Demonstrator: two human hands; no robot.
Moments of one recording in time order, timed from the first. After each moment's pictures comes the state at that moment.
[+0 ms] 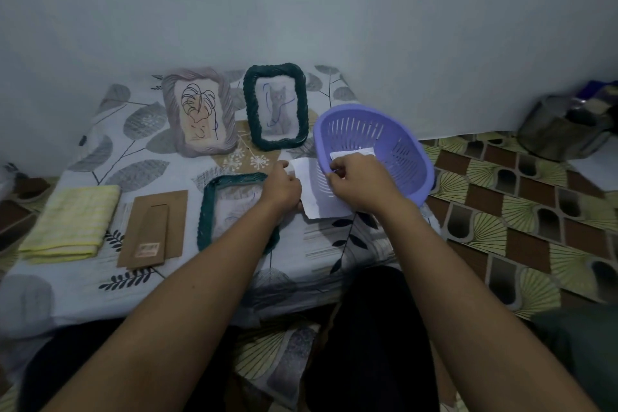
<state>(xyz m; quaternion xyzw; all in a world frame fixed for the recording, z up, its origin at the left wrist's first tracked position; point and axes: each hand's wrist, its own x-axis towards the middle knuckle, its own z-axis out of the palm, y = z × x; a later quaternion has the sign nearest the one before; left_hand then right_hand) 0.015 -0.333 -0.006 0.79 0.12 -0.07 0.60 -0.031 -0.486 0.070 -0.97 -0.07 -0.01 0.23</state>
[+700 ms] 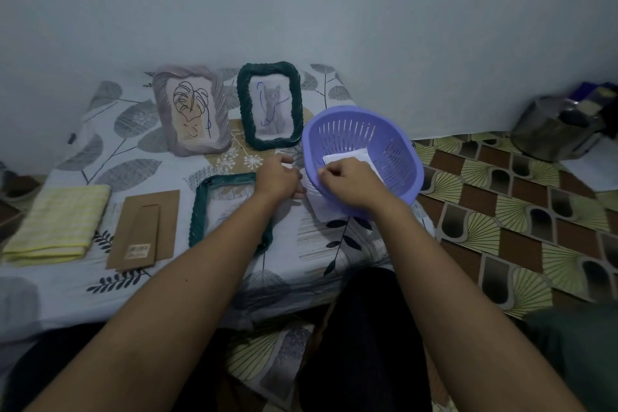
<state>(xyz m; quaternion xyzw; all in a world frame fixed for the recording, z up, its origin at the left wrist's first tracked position) 0.019 -0.340 0.016 0.77 0.12 -0.06 0.62 -0.022 -0.489 0.058 -0.94 -0.05 0.04 0.33</state>
